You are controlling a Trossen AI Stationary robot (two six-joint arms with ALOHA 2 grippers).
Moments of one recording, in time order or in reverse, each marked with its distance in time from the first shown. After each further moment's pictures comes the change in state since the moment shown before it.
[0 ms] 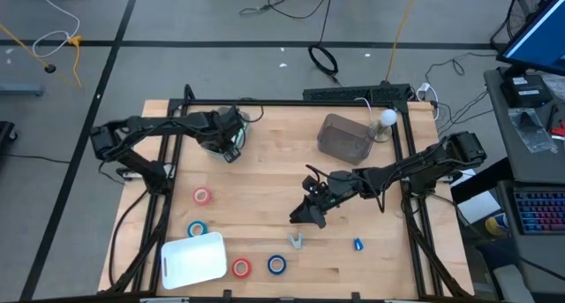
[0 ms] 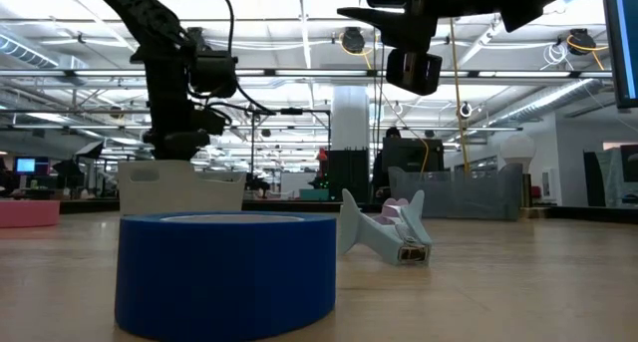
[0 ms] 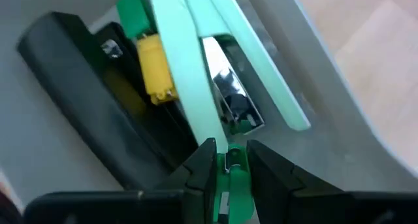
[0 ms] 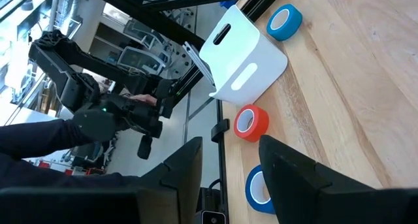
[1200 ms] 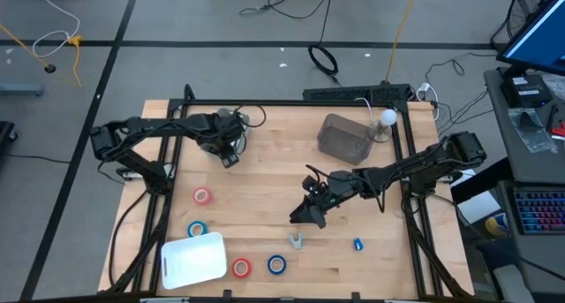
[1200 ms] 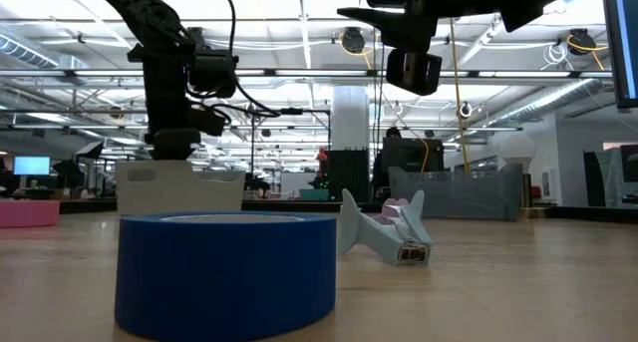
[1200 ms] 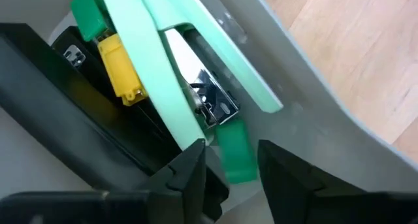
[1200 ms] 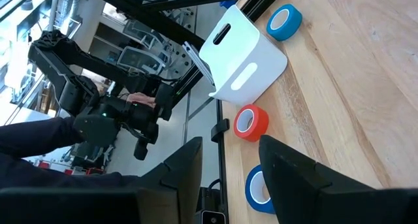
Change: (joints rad) left arm -0.040 0.000 0.000 -0.055 0.060 0.075; right arm 0.000 0.000 0.000 0.000 0.000 0.000
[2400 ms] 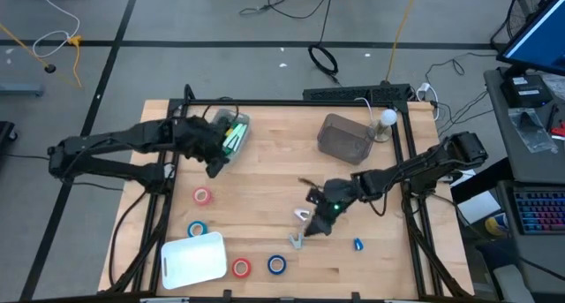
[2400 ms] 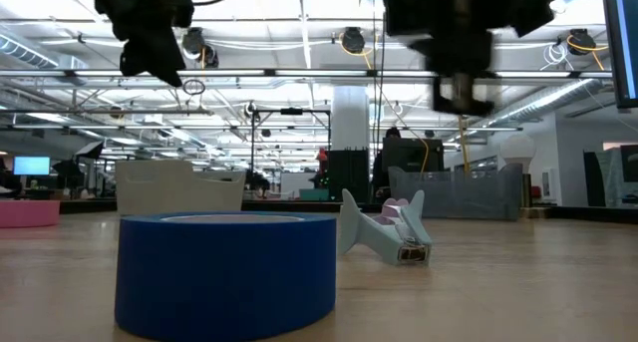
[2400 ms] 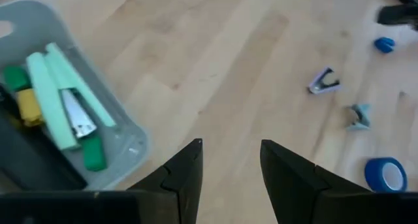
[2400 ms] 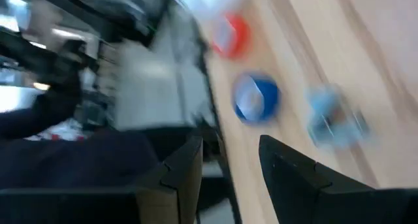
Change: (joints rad) left arm -0.244 -0.531 0.052 -0.048 0.203 -0.357; right arm 0.027 -0.007 0.001 -0.216 -0.169 0.125
